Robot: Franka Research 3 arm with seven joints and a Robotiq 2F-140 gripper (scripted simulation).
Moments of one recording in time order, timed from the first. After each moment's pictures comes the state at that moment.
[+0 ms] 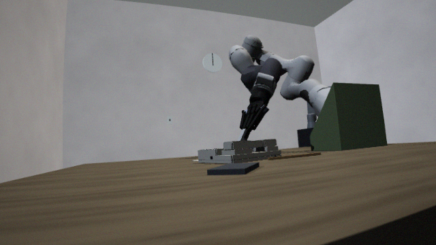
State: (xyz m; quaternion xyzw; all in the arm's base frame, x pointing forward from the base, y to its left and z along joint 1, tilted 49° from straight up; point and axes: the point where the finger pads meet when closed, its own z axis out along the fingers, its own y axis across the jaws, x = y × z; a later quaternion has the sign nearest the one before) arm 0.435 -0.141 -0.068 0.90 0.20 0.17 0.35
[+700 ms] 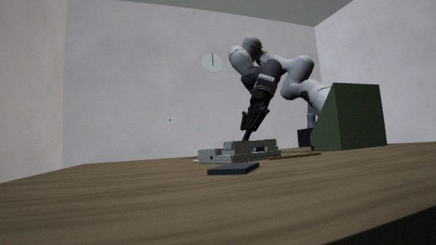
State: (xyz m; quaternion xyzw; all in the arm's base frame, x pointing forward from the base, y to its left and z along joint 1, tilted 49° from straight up) arm 0.433 -0.143 -0.073 0.90 0.21 0.17 0.35
